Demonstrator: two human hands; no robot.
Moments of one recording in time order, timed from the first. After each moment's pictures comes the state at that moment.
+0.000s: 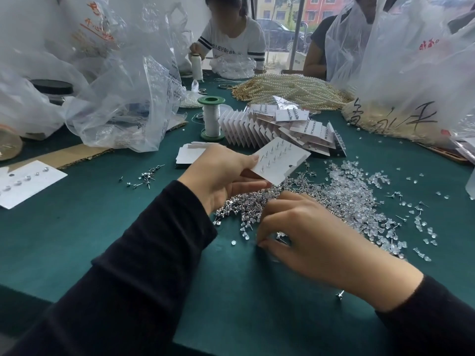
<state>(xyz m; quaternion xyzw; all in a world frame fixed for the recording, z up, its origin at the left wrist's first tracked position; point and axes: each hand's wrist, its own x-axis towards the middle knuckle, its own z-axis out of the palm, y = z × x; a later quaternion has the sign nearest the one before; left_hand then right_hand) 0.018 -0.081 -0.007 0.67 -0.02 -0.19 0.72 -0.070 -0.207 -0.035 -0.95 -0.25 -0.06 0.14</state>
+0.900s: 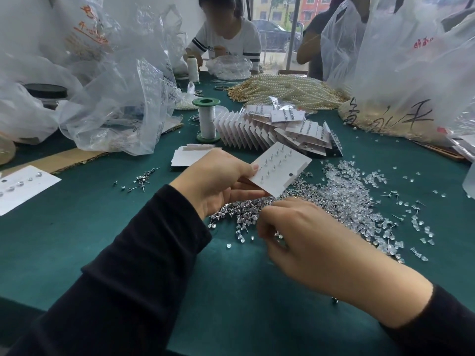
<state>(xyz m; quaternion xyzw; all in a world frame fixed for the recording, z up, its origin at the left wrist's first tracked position) 0.017 -0.081 -0.006 0.70 -0.05 -0.23 0.67 -0.077 -0.203 -0.031 -0.96 -0.21 -0.07 0.14</state>
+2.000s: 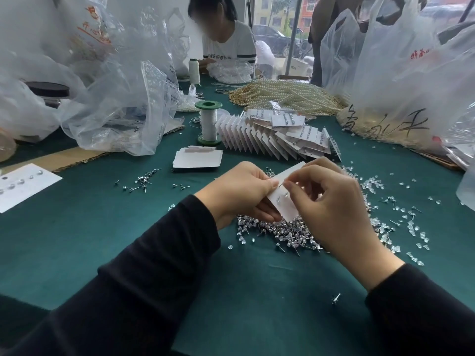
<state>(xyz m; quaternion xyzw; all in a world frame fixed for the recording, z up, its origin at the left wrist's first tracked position) 0.005 -0.096 -0.019 0.75 -0.17 -0.26 0.59 -0.049 -0.226 -0.042 -0.87 -0.06 -0.34 0.36</state>
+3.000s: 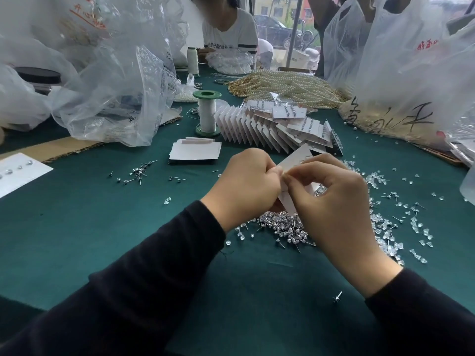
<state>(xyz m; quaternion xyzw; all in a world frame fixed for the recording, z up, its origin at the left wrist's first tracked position) 0.003 -0.103 -0.026 0.83 -0.22 -0.03 0.51 -0.050 -0.216 -0.045 -0.85 -0.03 -0.39 0.36</state>
